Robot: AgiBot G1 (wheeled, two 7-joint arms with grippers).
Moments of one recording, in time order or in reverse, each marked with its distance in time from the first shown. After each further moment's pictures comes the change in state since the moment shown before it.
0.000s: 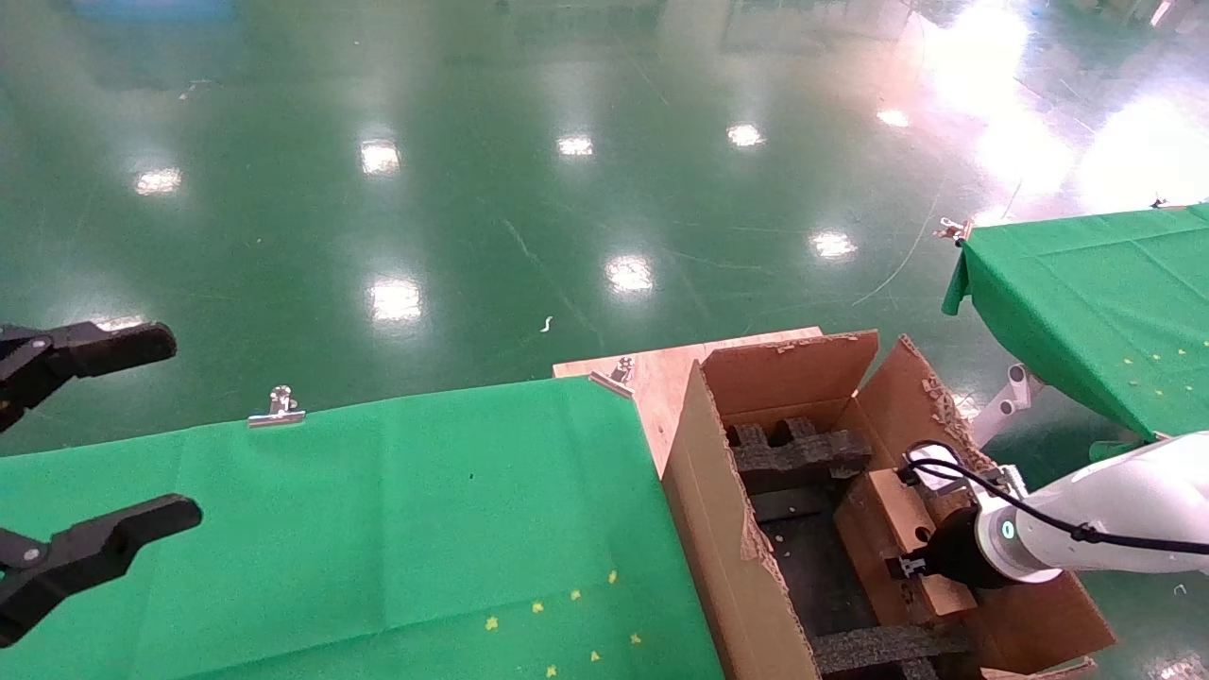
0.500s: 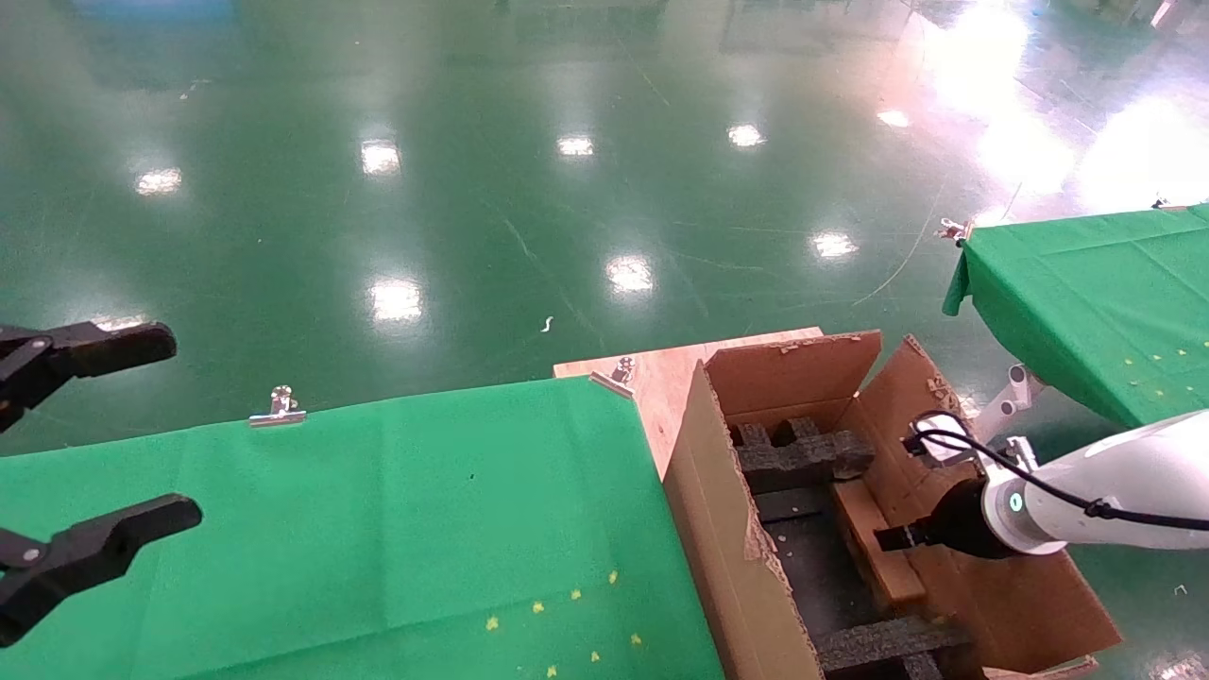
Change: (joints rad) left arm 0.000 0.000 0.000 0.000 0.000 0.000 0.000; right arm 0.050 0.016 0.018 0.020 -0.019 -0.007 0.010
